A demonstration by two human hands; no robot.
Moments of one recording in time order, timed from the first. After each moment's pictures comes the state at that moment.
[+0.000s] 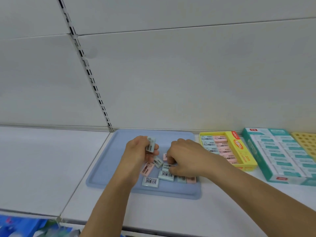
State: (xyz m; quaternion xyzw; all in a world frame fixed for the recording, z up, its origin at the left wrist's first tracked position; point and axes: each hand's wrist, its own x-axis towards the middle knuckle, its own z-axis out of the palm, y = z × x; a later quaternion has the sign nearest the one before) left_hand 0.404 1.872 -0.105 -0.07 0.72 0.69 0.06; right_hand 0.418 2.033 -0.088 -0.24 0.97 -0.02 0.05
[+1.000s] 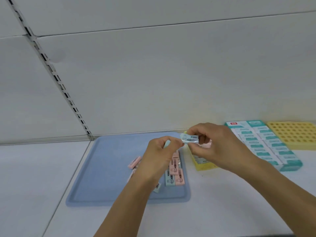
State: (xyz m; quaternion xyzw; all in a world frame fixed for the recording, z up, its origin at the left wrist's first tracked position) left_hand 0.420 1.942 -0.078 0.08 0.76 0.63 0.16; right_hand 0.453 2.116 -0.073 -0.09 0.93 -0.30 -0.17
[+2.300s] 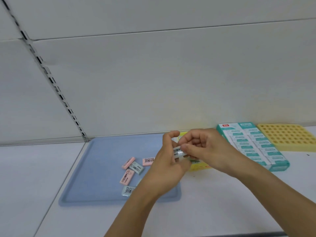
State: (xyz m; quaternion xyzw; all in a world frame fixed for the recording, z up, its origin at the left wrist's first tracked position) left_hand 0.445 1.960 -0.083 0.21 0.78 0.57 0.16; right_hand 0.462 2.114 -0.069 -0.03 0.80 -0.60 -0.01
